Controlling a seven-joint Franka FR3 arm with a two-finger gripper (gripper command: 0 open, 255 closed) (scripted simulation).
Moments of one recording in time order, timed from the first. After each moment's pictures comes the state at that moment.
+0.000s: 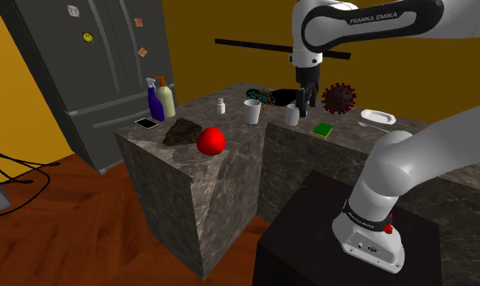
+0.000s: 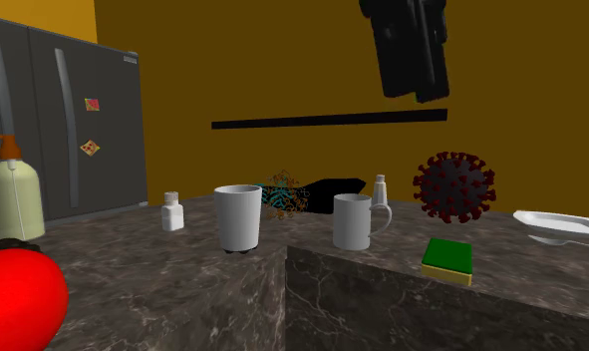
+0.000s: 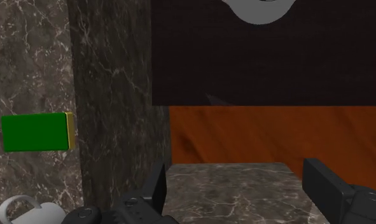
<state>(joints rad) -0.05 -0.71 -0.09 -2.45 -0.17 1.57 -0.13</state>
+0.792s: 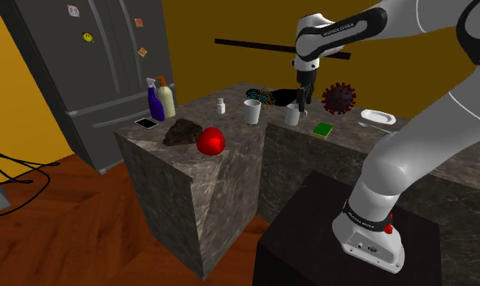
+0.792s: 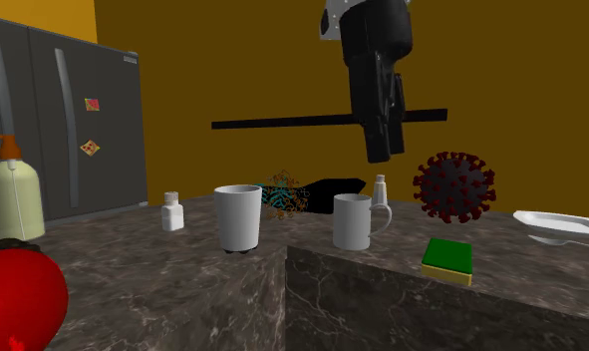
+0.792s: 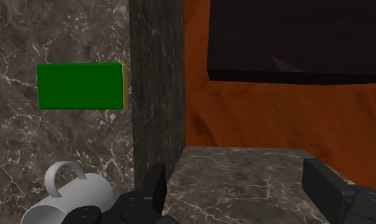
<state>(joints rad) -0.10 -0.42 -0.35 -2.33 -0.26 1.83 -0.43</state>
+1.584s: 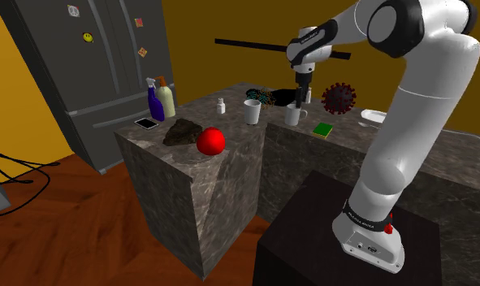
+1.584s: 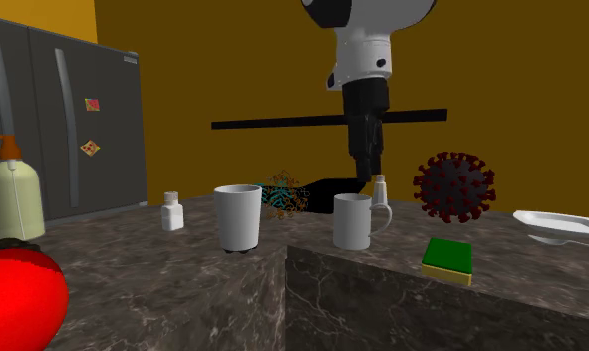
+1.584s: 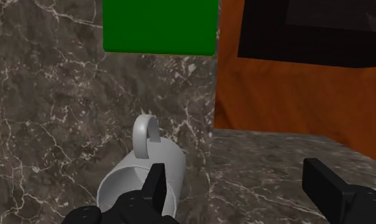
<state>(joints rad) -0.13 0.03 -0.54 -2.02 -0.07 2.00 -0.80</state>
